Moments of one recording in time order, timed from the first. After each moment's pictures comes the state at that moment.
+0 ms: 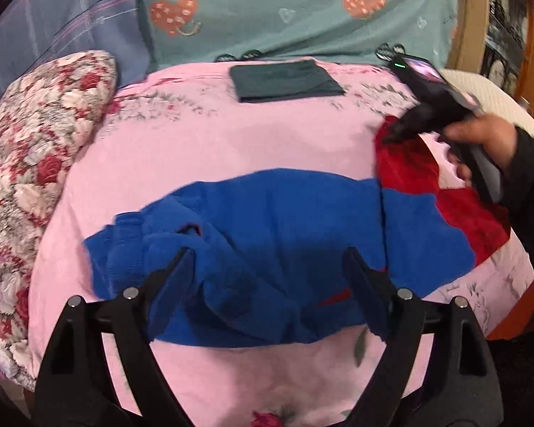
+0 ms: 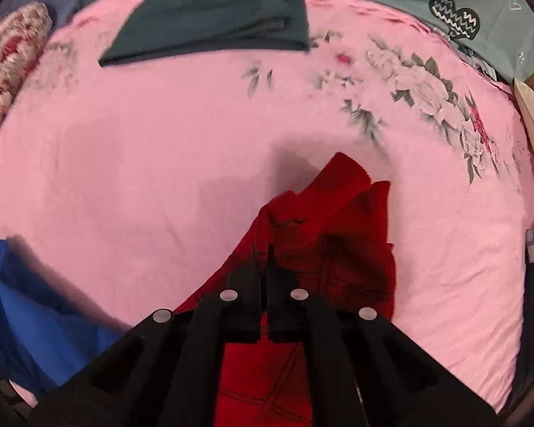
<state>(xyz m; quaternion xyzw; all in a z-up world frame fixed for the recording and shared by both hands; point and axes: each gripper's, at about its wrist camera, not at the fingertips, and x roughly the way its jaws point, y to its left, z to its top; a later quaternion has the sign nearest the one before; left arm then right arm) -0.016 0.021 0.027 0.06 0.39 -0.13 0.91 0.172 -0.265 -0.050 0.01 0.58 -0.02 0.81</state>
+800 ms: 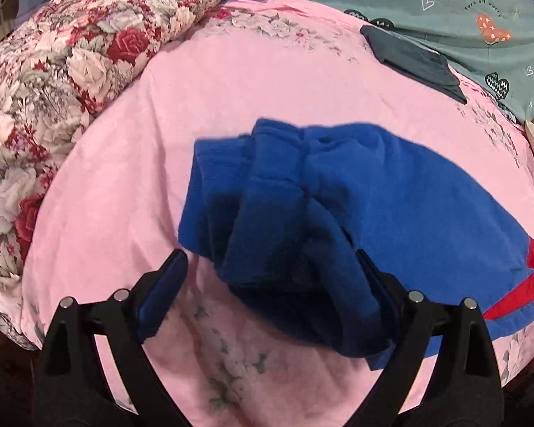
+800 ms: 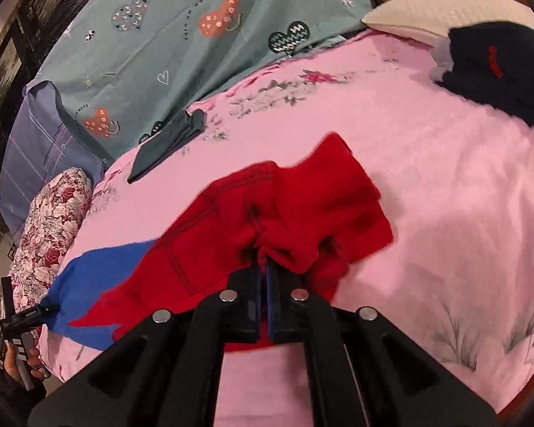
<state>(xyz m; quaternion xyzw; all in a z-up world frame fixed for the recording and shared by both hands) 0.035 0.141 -0.042 -0.05 0.48 0.00 0.88 -0.121 -0.413 -0.041 0.27 0.33 -0.04 0.91</state>
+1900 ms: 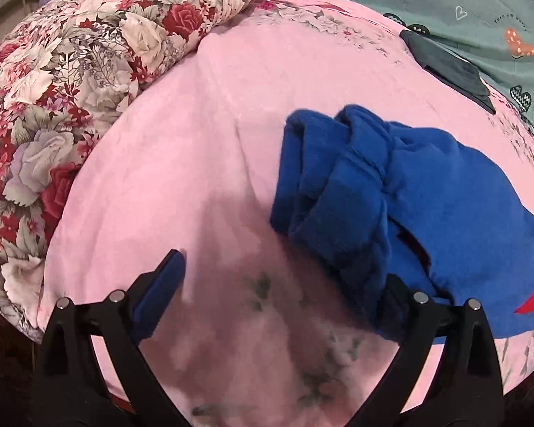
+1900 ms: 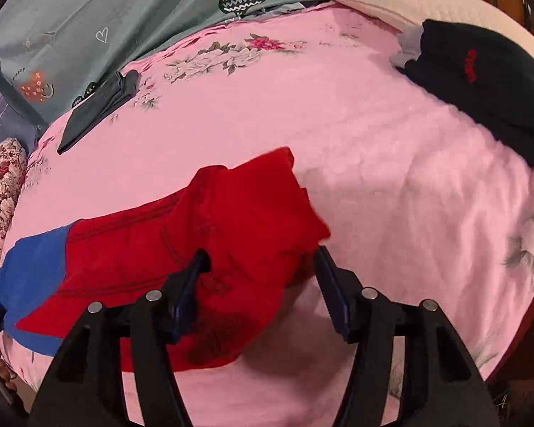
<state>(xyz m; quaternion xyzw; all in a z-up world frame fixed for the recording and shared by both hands) 0.018 0.189 -0.057 -0.06 0.49 0.03 0.87 -0.095 -0.437 -0.048 0.20 0.45 -0.15 0.86</state>
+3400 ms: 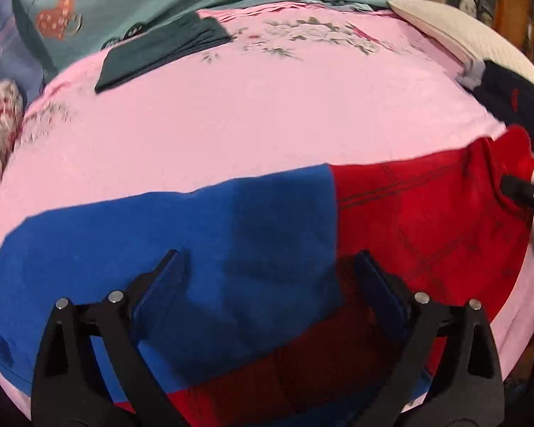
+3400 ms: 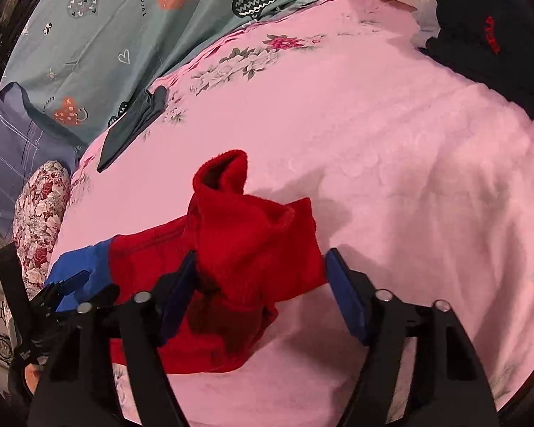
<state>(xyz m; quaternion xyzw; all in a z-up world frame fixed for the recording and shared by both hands) 0.025 -0.193 -0.061 0.13 0.46 -0.20 0.86 -0.104 -0.469 -0.063 0.30 0.43 -0.06 0.85</state>
